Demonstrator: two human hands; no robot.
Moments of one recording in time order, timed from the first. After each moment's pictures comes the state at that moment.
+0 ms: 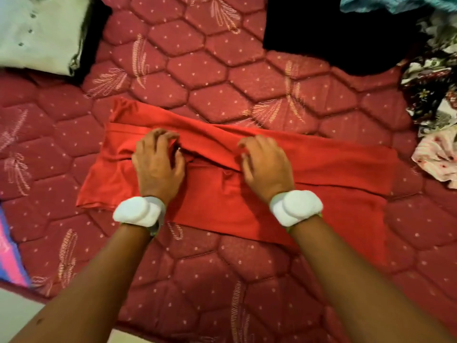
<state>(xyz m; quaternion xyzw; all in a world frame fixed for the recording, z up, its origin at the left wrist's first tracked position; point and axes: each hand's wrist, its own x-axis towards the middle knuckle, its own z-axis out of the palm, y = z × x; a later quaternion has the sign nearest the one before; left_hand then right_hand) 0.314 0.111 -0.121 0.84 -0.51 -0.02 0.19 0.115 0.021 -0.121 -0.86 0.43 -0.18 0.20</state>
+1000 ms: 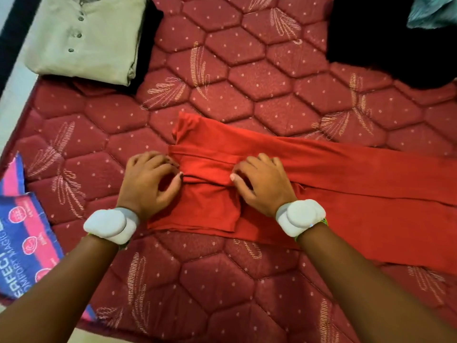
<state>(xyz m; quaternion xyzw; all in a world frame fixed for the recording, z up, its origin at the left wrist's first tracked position) 0.503 0.168 -0.121 0.70 -0.69 -0.05 0.17 0.261 0.071 -0.126 -0.90 0.39 -0.09 0.15</state>
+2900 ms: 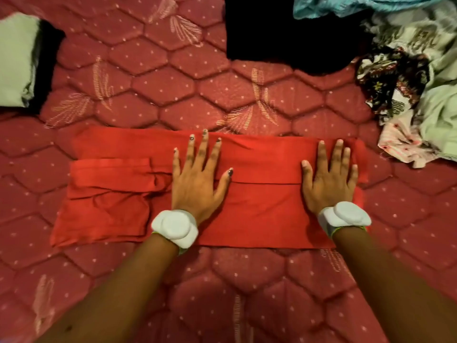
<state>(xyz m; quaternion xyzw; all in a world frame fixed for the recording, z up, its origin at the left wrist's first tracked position) 0.242 0.075 -0.134 0.74 -0.67 -0.08 0.06 -0.012 0.014 -0.160 -0.68 0.73 0.00 0.08</state>
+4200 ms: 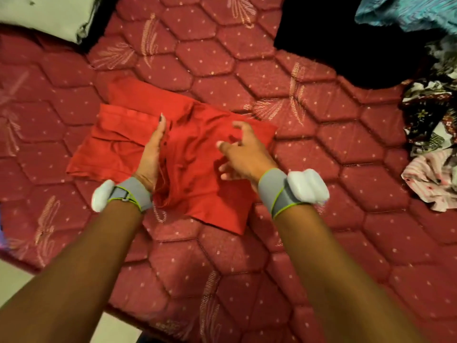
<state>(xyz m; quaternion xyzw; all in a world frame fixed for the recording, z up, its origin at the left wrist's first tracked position) 0.278 0.104 -0.090 0.55 0.01 -0.60 0.58 0.143 0.018 -0.063 -0.49 0.52 -0.02 0.69</state>
